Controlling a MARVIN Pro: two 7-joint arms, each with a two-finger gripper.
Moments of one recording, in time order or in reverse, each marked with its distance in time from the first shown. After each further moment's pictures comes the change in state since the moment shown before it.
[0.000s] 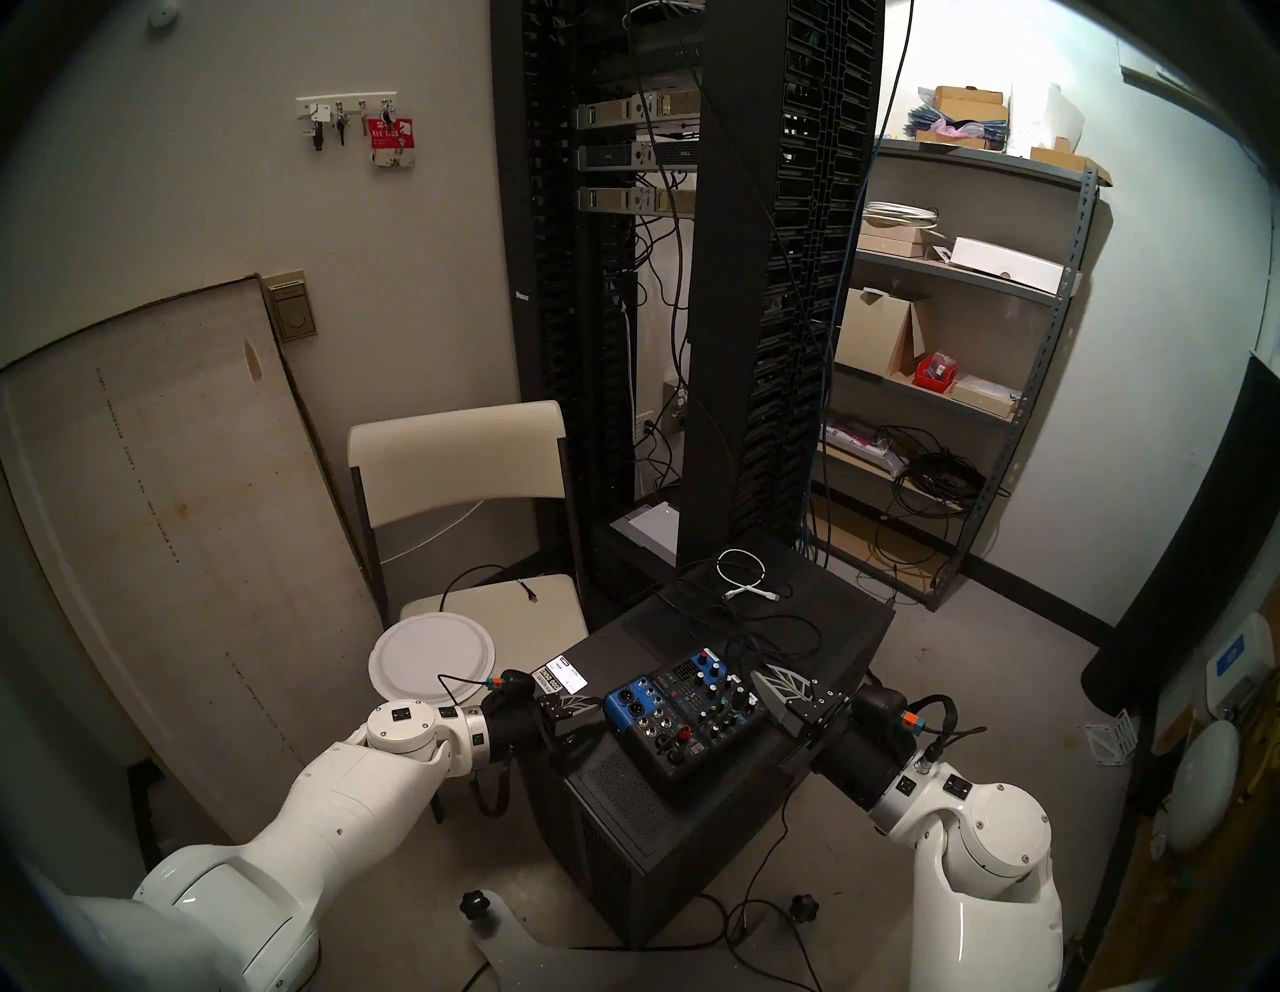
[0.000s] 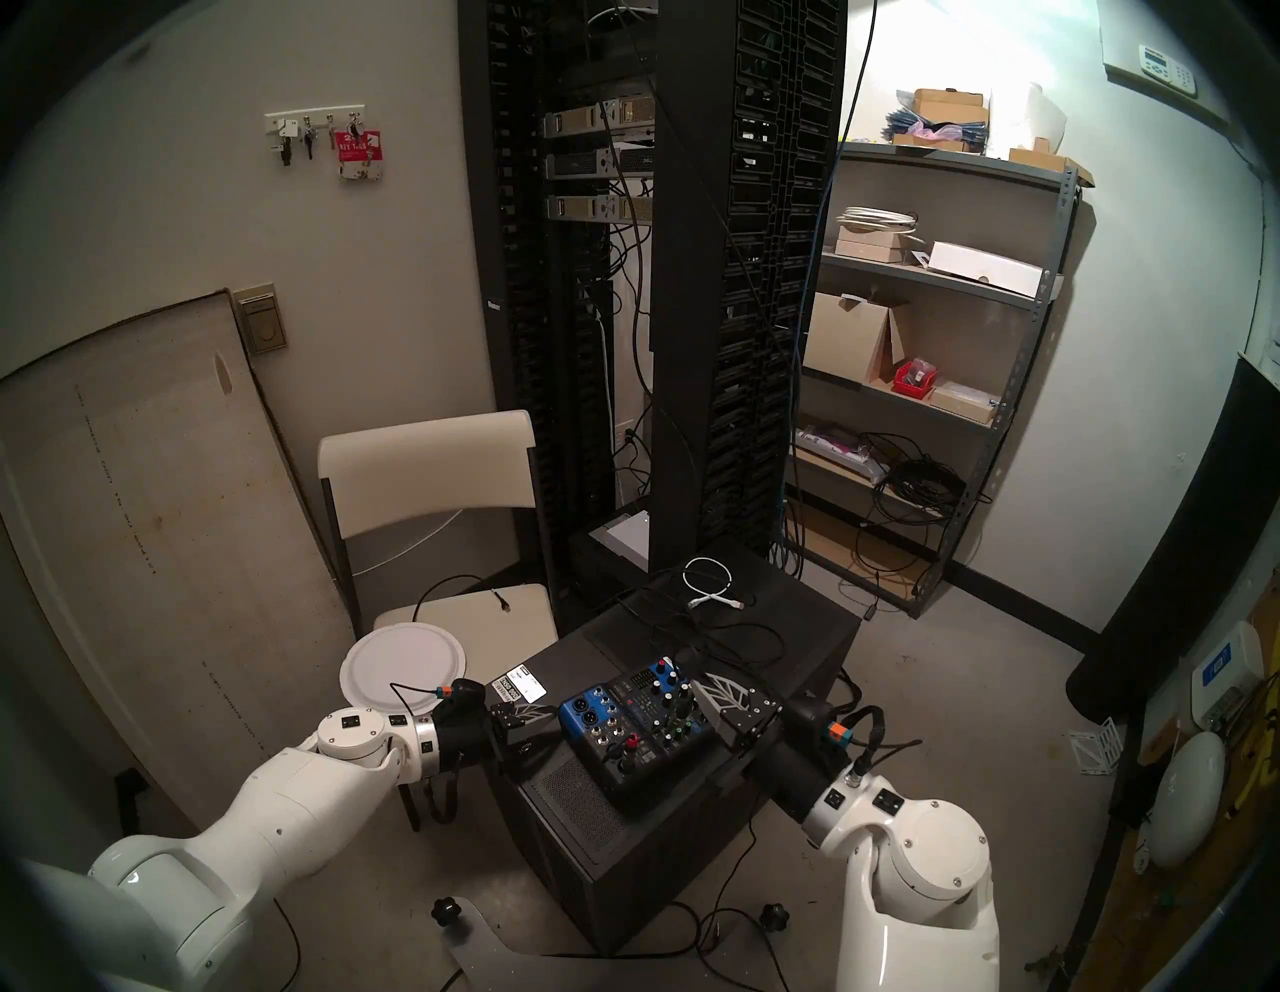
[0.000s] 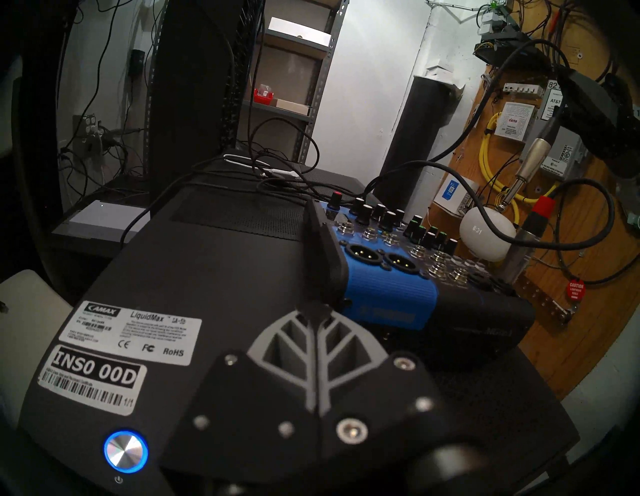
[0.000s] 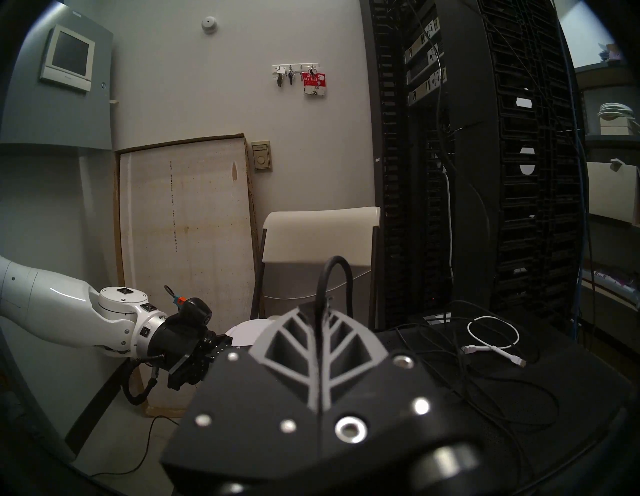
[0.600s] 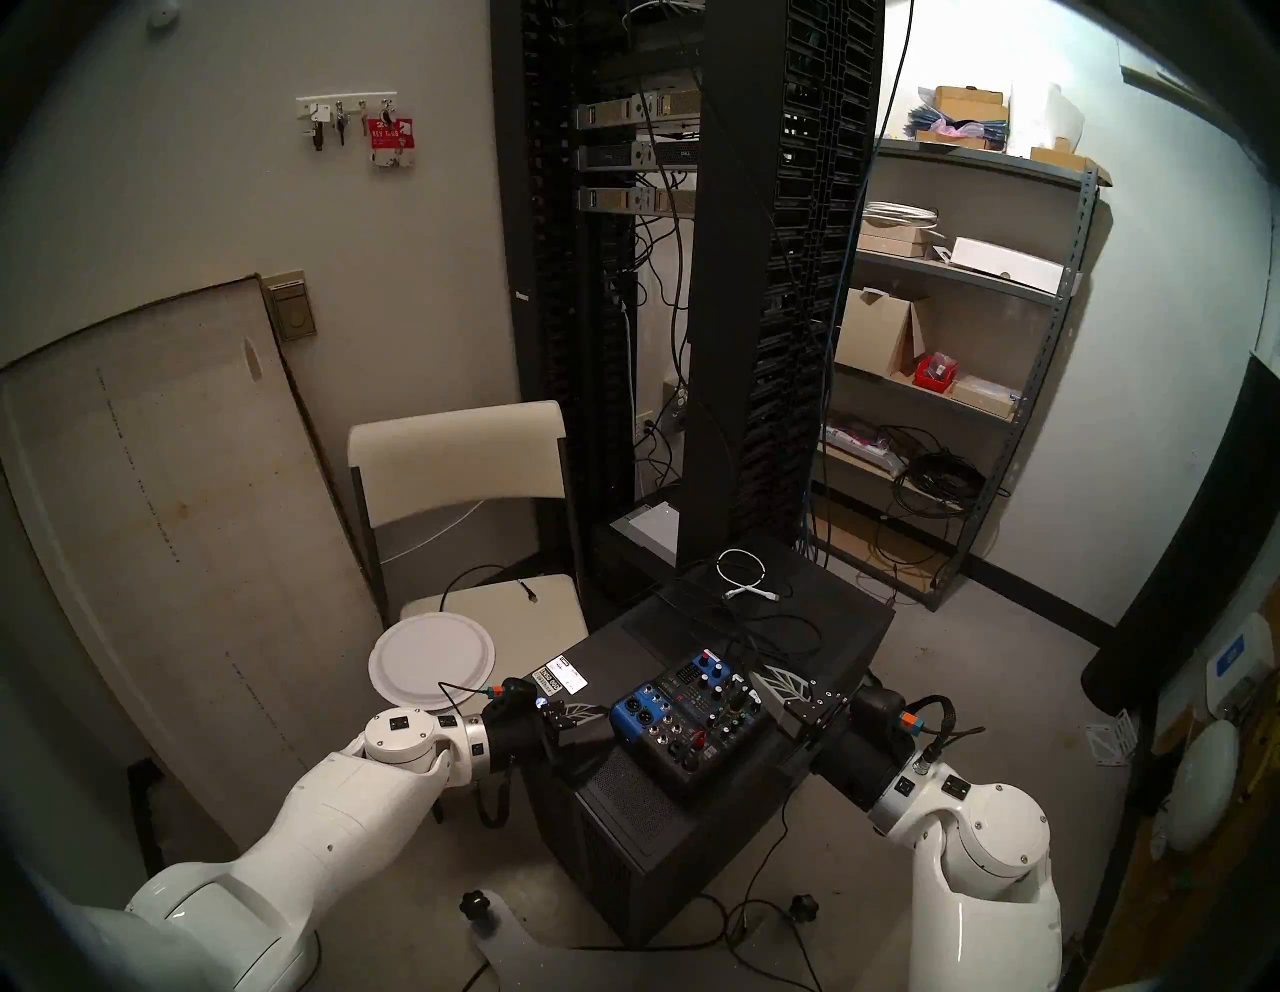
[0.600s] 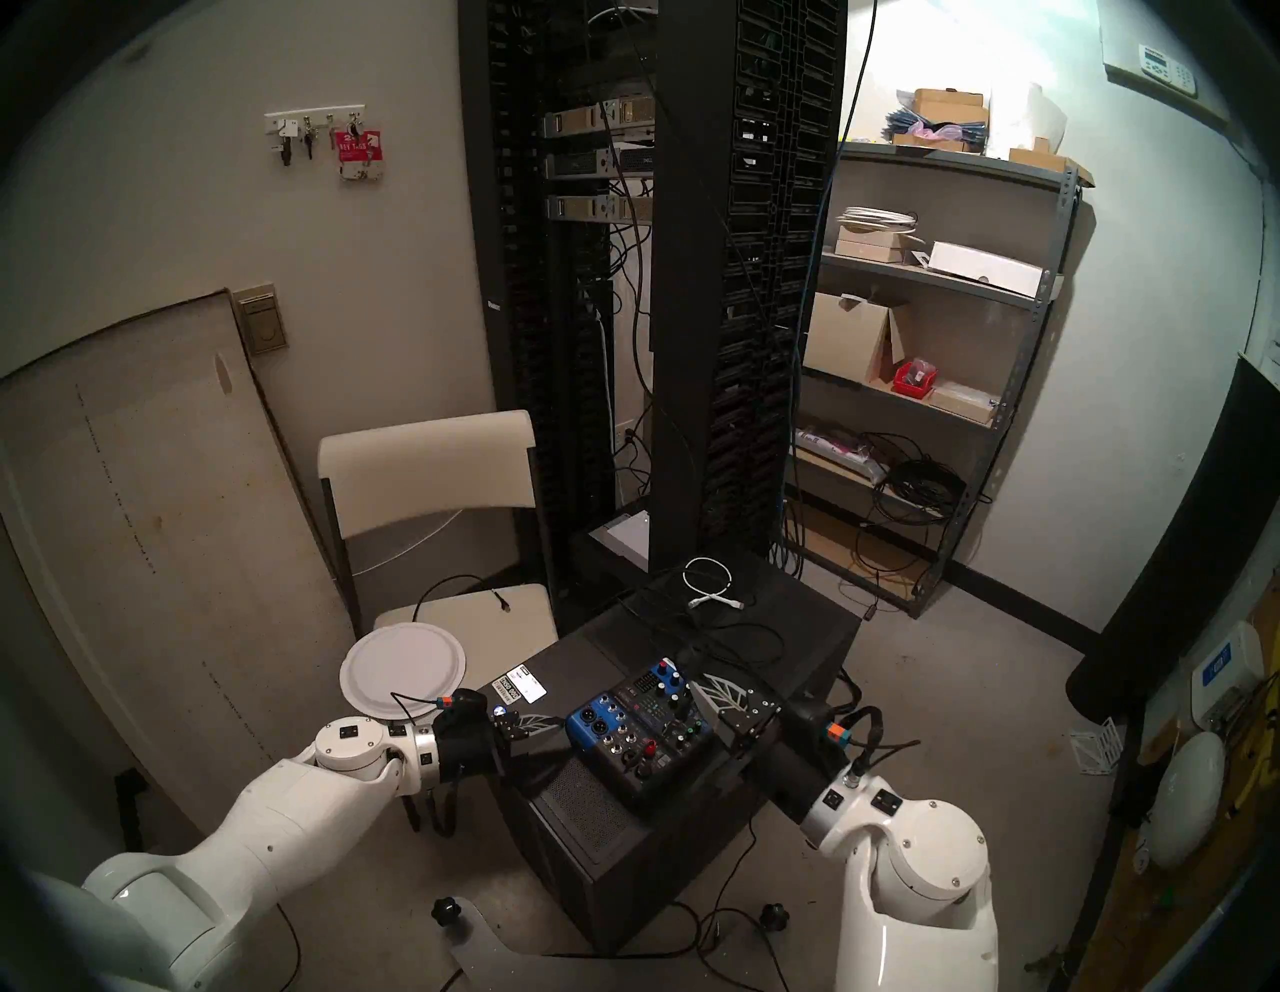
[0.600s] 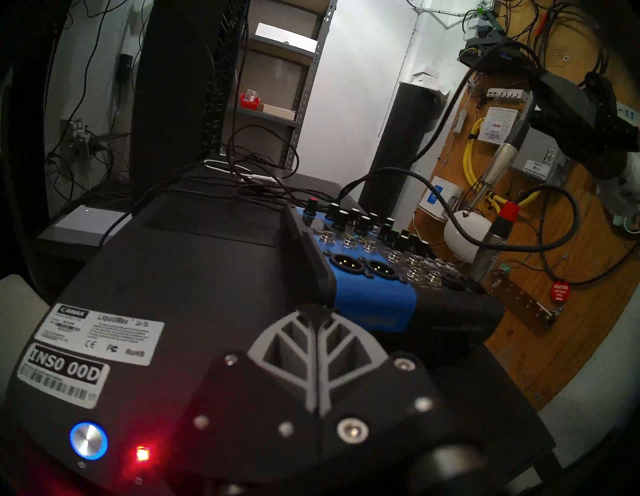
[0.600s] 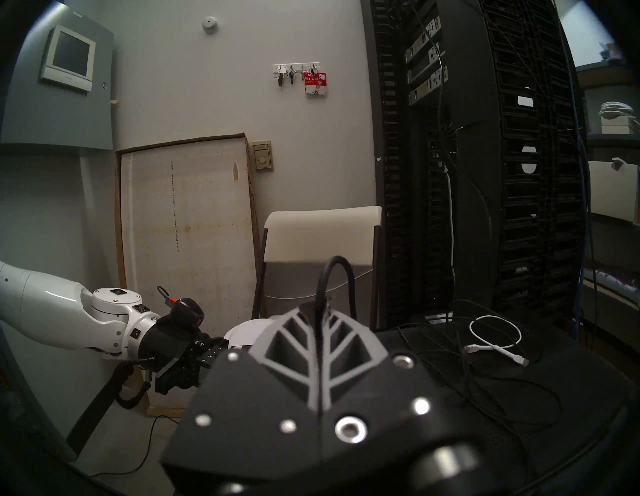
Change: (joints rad) left arm 0.073 0.024 0.010 -0.107 -0.032 0.028 -0.015; right arm 0.000 0.000 -0.004 0.004 0.000 0.000 -0.001
